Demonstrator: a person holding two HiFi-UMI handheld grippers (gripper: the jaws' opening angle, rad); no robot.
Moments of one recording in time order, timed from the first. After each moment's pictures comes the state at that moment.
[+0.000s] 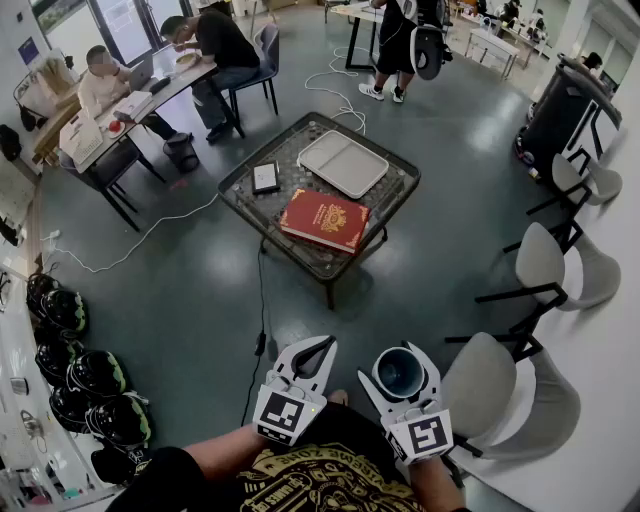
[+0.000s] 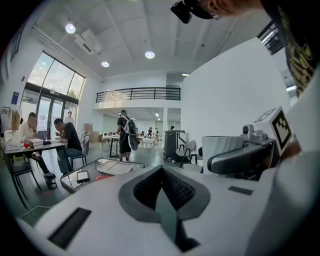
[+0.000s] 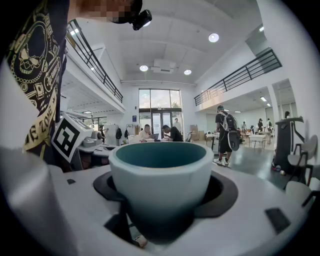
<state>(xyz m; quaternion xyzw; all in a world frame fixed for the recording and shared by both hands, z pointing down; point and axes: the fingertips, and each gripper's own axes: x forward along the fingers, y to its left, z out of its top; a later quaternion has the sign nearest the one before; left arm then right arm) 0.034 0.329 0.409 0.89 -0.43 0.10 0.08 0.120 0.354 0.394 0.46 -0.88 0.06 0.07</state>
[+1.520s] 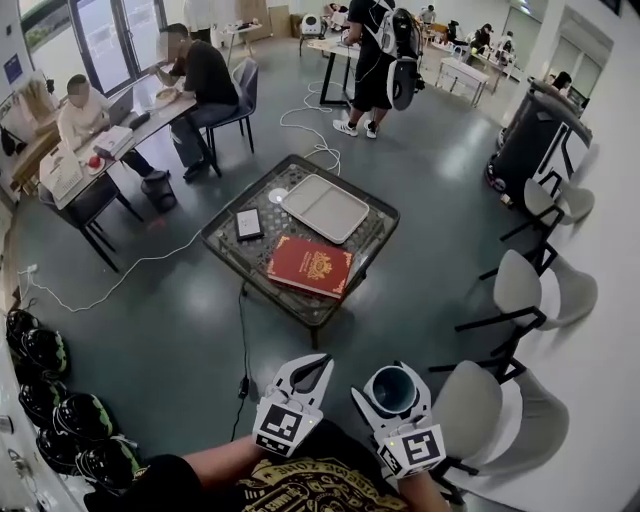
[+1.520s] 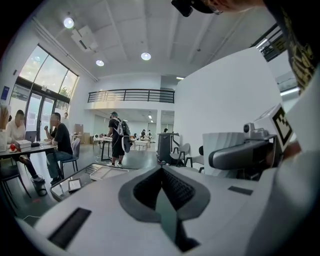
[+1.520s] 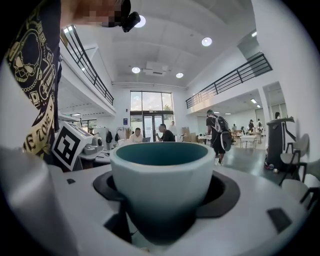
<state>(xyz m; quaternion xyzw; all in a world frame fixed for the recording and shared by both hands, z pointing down) 0.022 0.271 0.392 0.92 -0.39 0.09 0.07 0.103 0.306 0.369 0.51 -0.86 0.07 0.05</state>
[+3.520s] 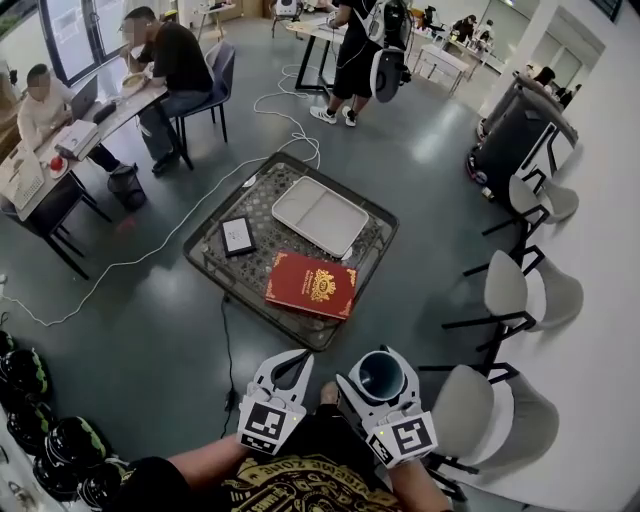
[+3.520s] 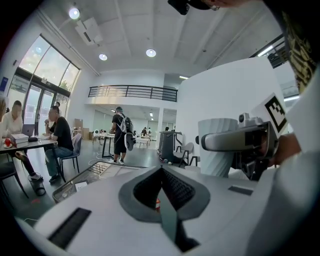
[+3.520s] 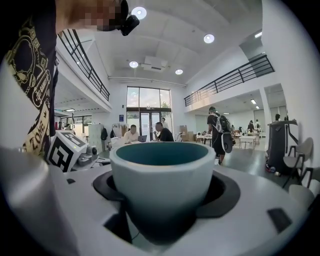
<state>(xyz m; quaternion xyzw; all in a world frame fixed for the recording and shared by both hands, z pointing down) -0.071 0.150 0.413 0.92 -0.37 0.09 0.10 0.012 0.171 0.363 0.53 -0.84 0.07 0.07</state>
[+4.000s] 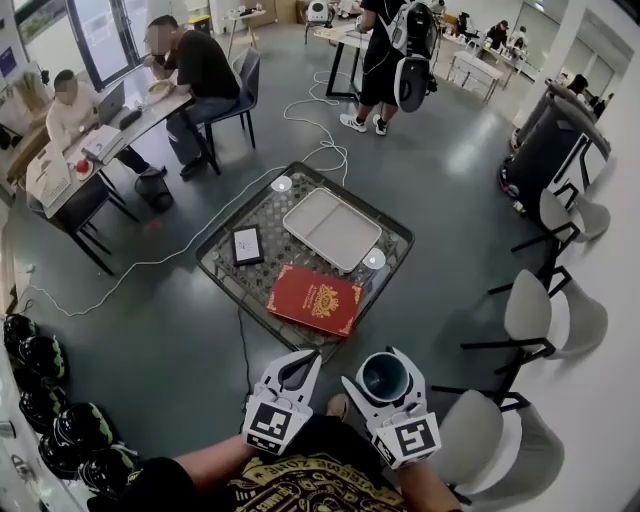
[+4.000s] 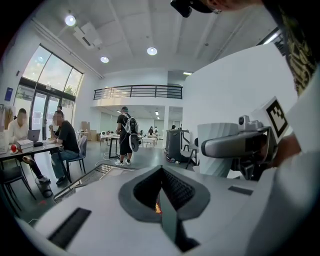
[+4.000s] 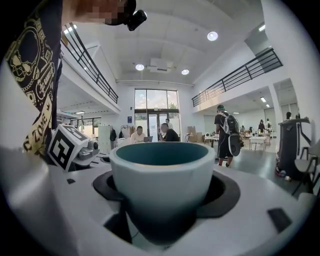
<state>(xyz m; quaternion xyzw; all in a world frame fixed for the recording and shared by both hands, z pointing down) -0.014 0.113 0.407 0.90 -0.42 0.10 0.09 0.069 0.128 0.367 0.48 -0.87 0.06 0.06</state>
